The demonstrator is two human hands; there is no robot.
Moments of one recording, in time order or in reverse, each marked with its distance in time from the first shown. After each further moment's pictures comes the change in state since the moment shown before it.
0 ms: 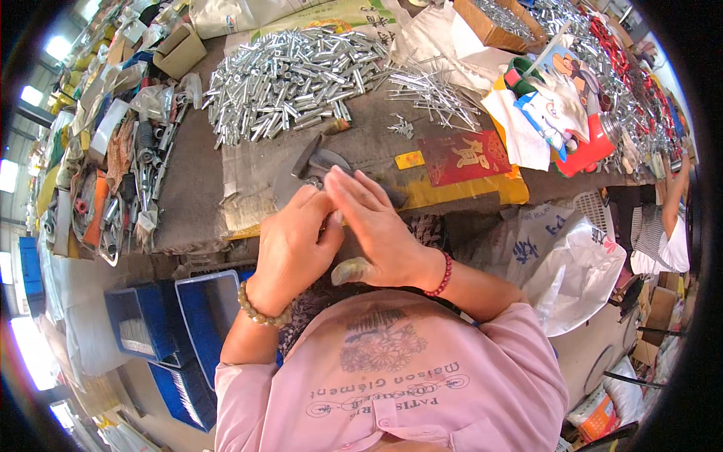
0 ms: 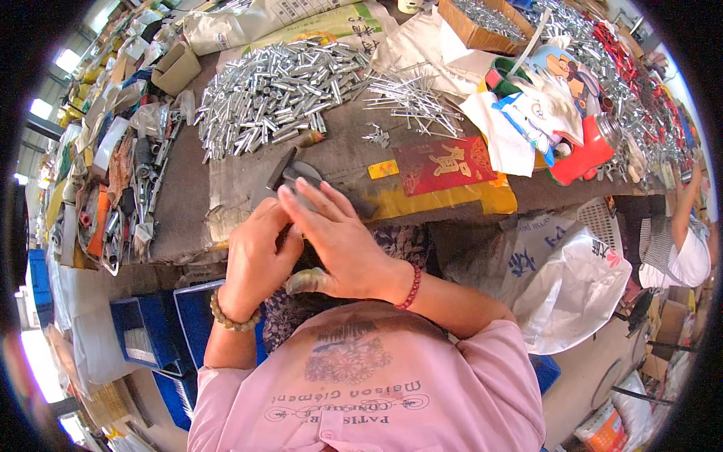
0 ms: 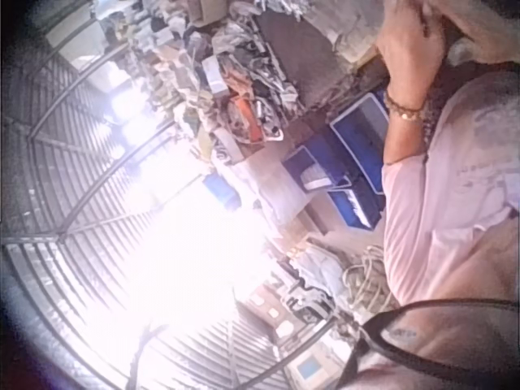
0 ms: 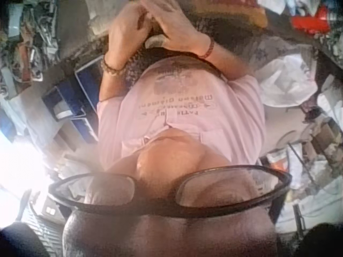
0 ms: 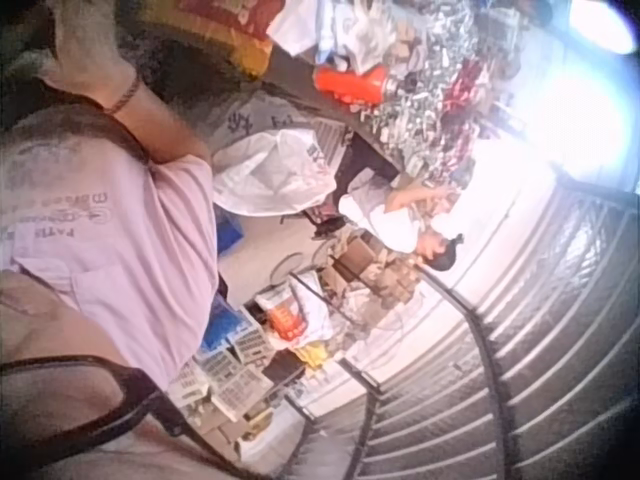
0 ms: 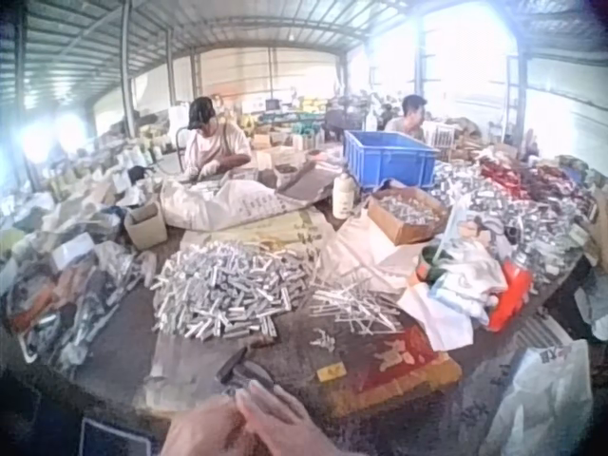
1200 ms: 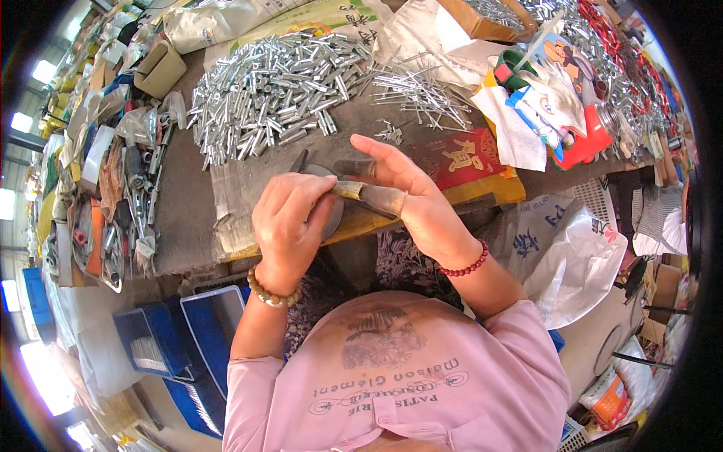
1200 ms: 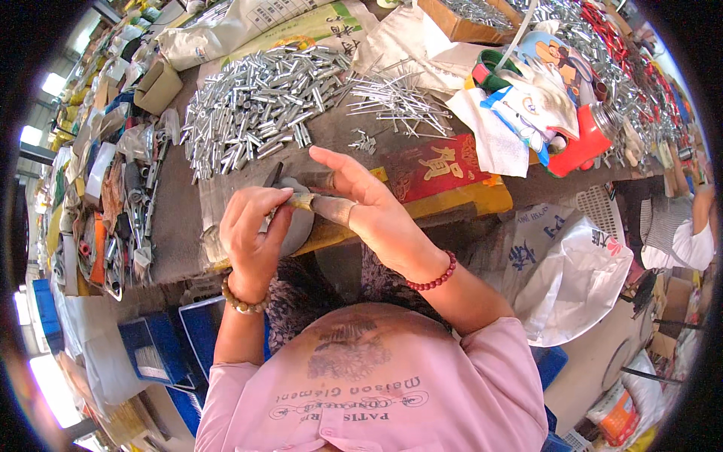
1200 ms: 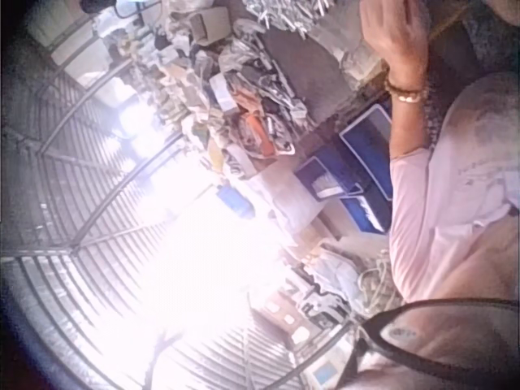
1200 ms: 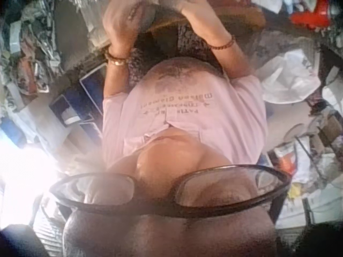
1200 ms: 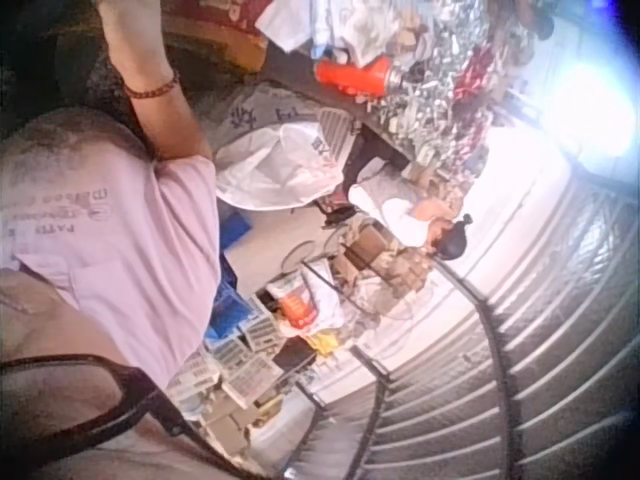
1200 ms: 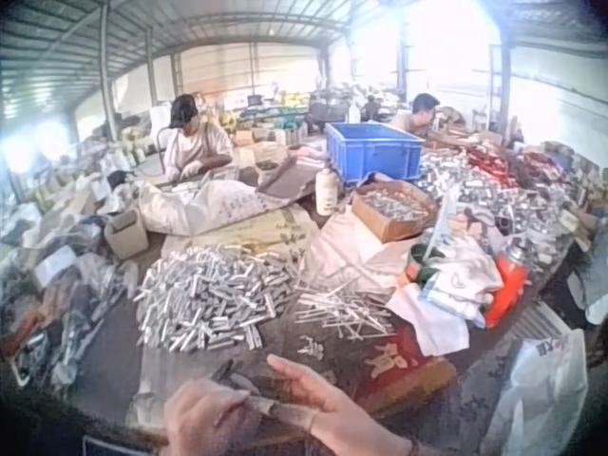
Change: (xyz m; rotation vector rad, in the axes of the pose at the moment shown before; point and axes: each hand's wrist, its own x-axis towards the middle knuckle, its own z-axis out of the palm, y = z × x) left_hand 0.043 -0.028 0.021 -0.005 0.273 0.294; right_hand 0.025 0.009 -0.055 1.222 0.224 0.691
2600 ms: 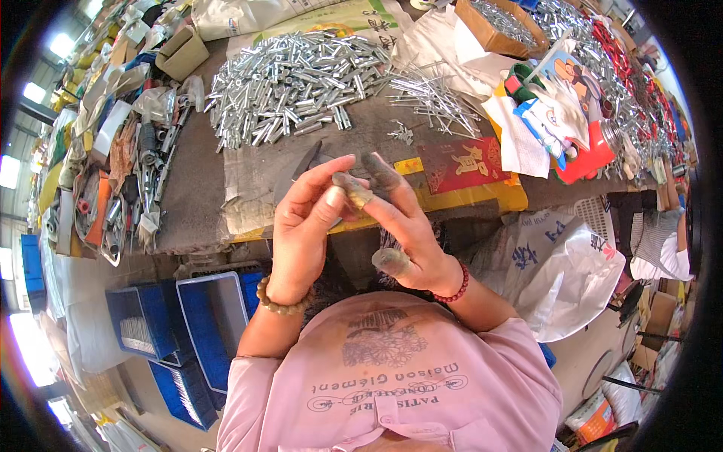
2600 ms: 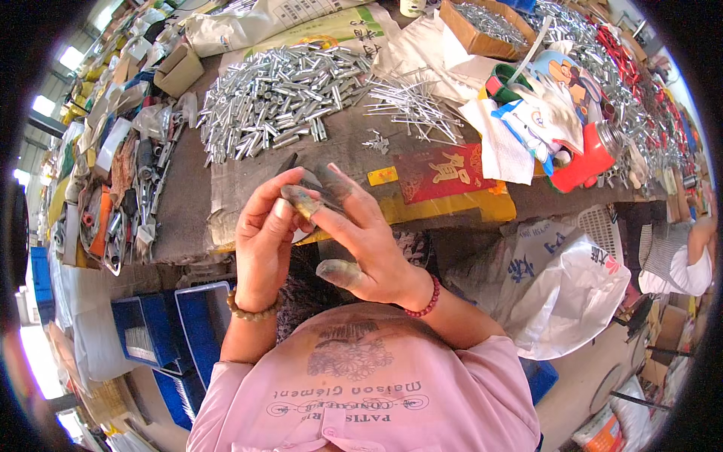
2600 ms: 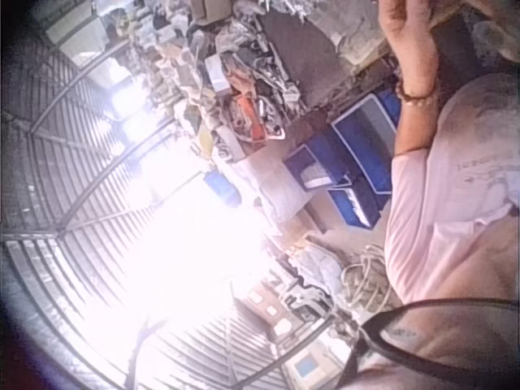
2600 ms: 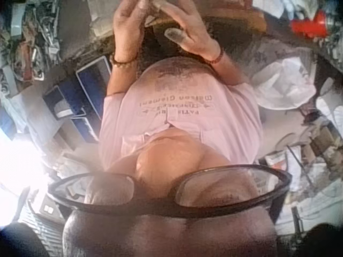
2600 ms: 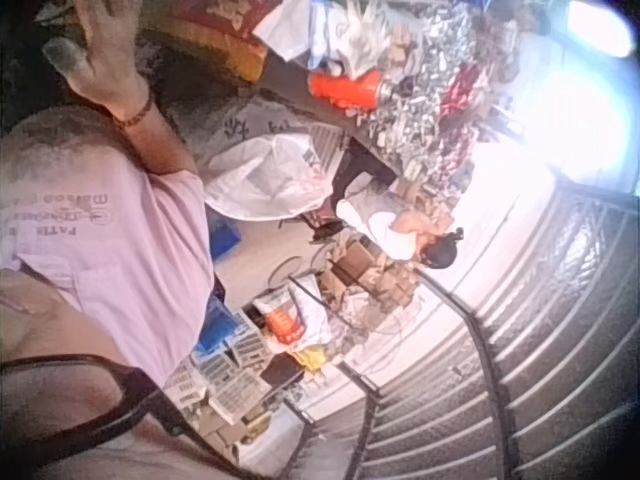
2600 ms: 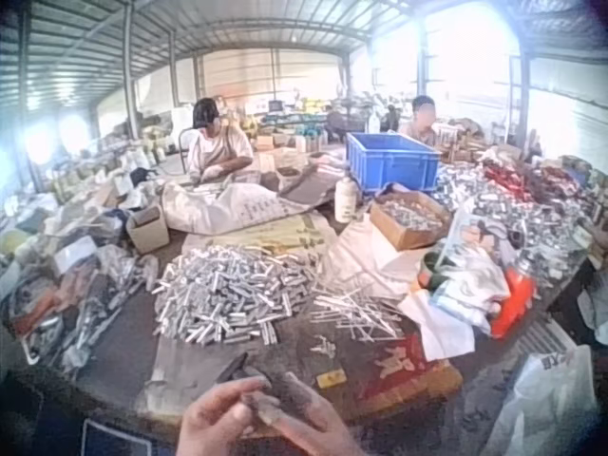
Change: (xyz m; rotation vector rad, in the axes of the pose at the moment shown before) left_hand -0.018 0.043 -0.004 -1.196 0.011 -0.751; right_hand -0.024 0.032 -0.005 -1.002 -0.169 -0.679
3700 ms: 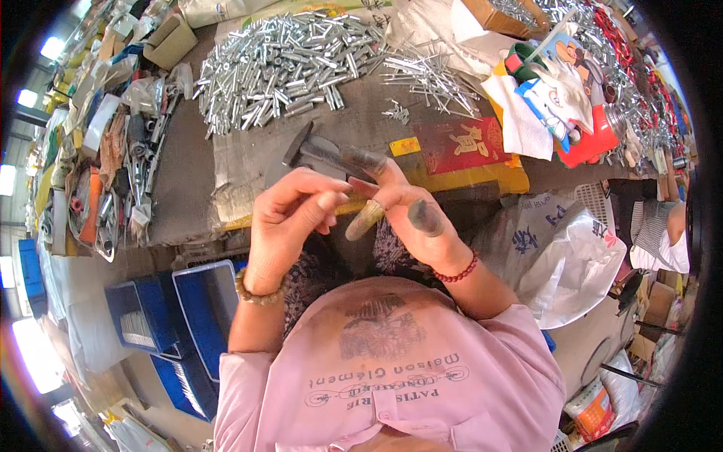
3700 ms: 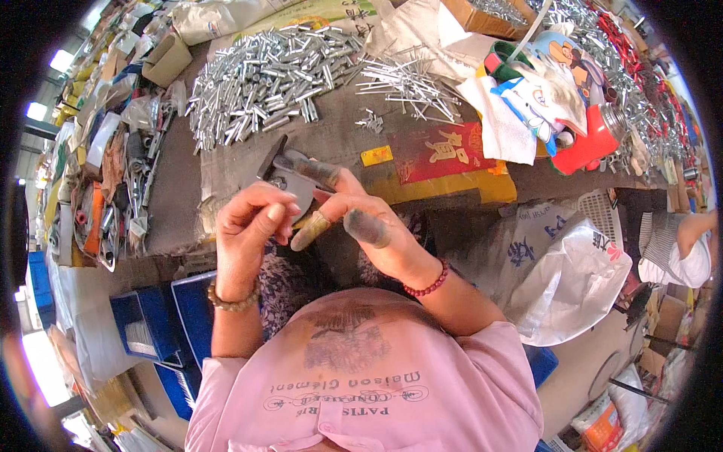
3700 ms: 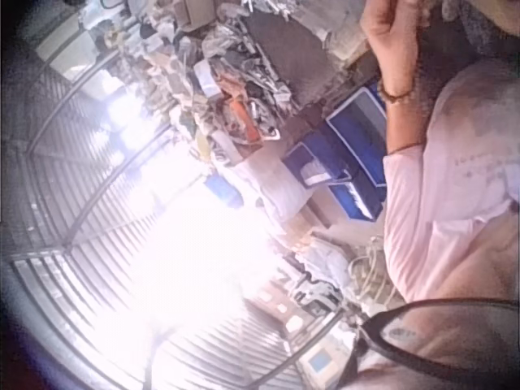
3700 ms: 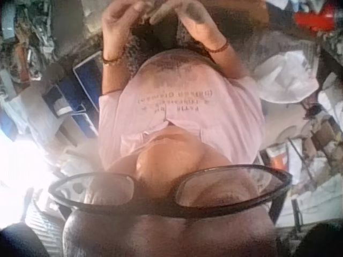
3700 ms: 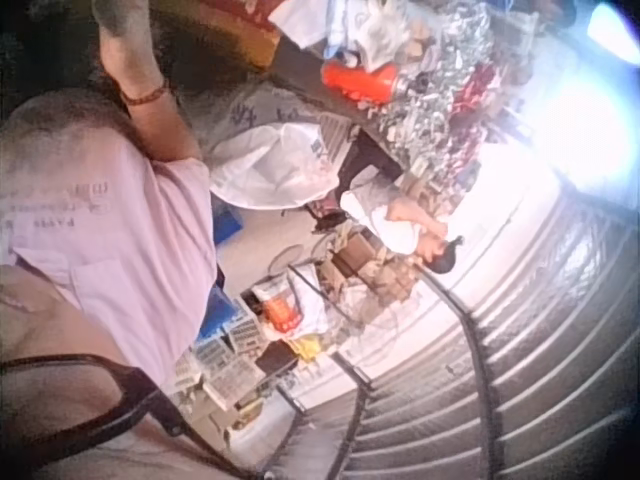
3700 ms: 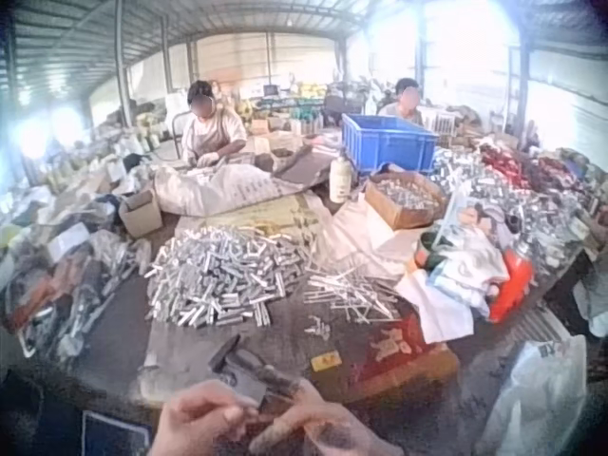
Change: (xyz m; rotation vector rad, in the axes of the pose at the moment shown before) left_hand -0.011 0.006 -0.026 0.294 -0.069 -0.017; right_hand -0.002 0.001 0.001 0.905 0.036 0.239
